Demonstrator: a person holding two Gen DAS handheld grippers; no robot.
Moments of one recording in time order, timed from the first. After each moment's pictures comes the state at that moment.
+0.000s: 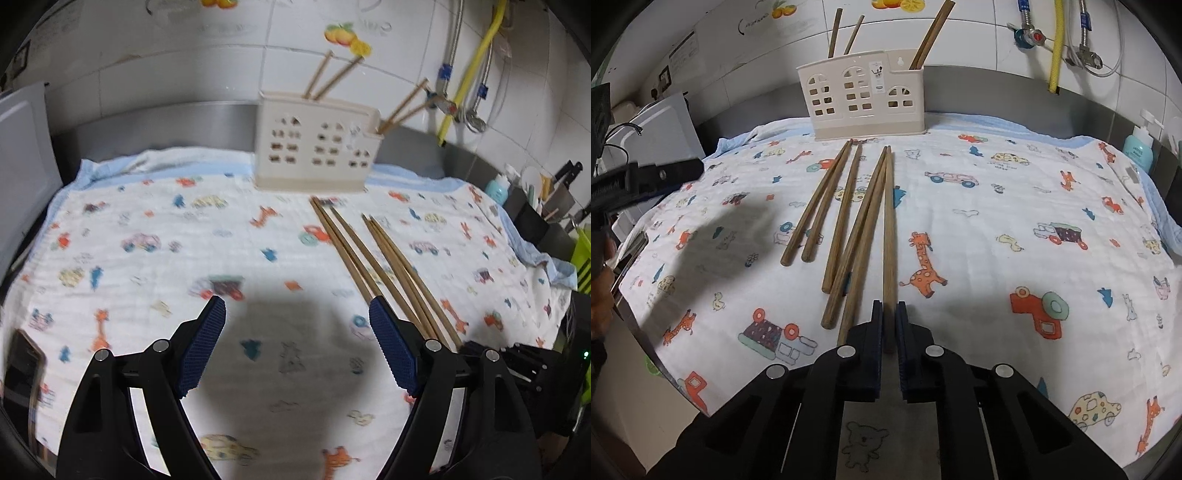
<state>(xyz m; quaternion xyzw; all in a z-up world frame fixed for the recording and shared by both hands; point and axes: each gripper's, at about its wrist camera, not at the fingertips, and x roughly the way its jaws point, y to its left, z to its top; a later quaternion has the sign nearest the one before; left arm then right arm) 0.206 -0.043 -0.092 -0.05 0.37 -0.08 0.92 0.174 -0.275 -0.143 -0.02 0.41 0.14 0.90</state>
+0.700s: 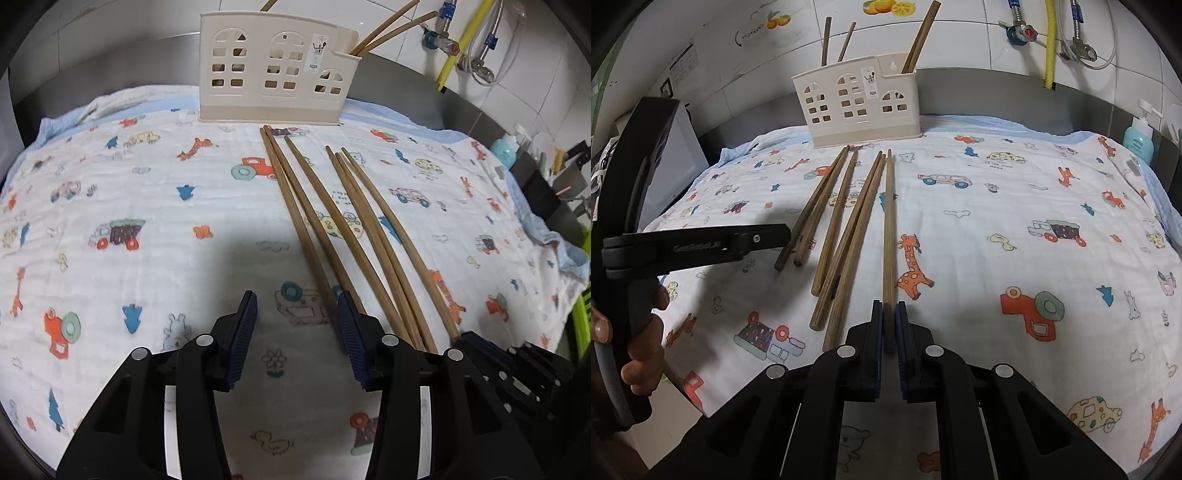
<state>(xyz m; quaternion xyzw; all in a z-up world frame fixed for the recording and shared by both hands) 0.238 -0.111 -0.146 -0.06 0.46 -0.08 0.88 0.175 -0.287 -0.145 0.01 0.40 0.16 0.90</state>
